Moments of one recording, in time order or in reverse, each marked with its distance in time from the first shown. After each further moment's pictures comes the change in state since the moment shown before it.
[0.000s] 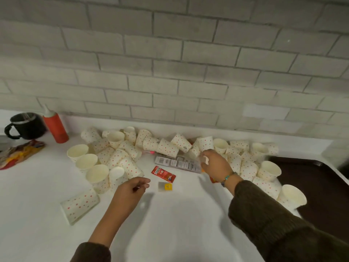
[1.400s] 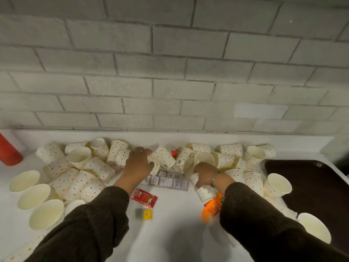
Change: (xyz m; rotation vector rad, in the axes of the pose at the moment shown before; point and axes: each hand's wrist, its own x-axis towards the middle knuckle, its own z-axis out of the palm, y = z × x) left_hand 0.214 0.042 0.086 0.577 -0.047 0.062; right_hand 0.100 0.067 0.018 -0.334 -0.538 0.091
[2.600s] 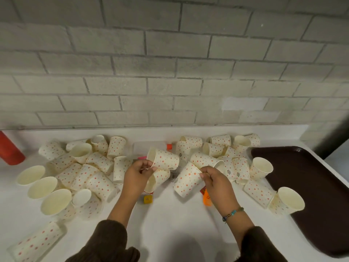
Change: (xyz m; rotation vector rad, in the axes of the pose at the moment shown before) left_hand -0.100 0.011 -0.003 -0.802 0.137 -0.029; right_hand -0.146 -0.030 0.048 0.731 0.778 0.044
